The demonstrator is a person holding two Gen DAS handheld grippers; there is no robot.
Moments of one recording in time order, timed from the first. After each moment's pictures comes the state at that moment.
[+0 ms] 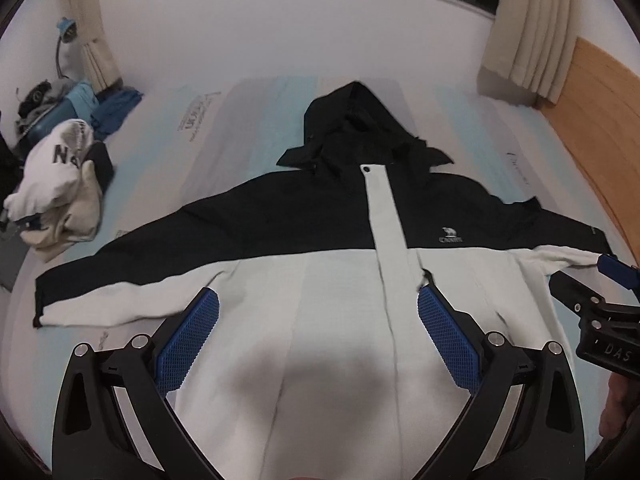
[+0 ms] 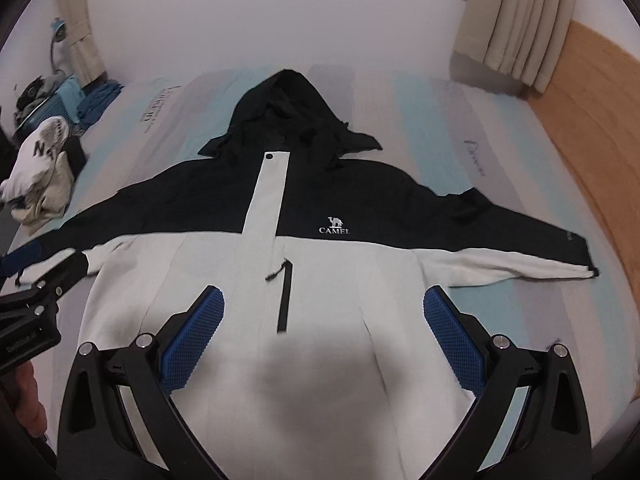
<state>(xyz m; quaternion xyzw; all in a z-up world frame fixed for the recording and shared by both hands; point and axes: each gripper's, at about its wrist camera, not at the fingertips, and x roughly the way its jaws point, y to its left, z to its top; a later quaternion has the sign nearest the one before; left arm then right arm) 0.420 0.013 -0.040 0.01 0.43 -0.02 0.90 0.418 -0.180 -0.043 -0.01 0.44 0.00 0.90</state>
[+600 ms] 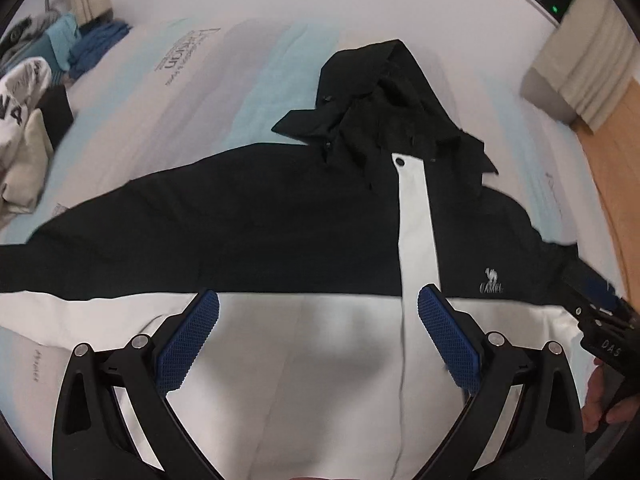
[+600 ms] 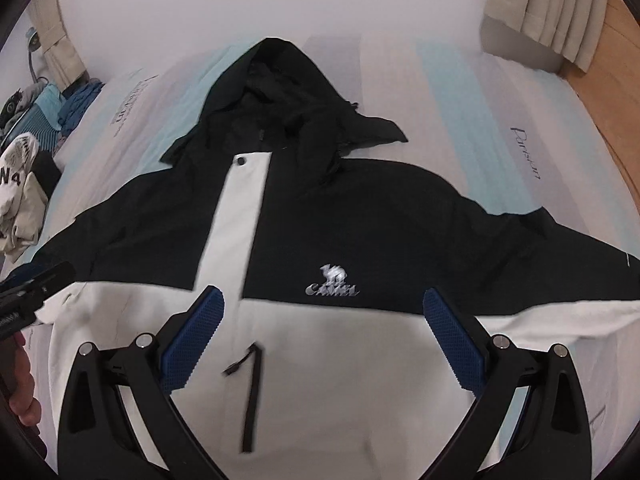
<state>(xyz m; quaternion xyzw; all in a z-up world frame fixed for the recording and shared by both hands) 0.565 0.031 -0.127 -0.08 0.50 0.00 0.86 0.574 -0.229 -0.122 0.00 0.48 0.03 0.88</state>
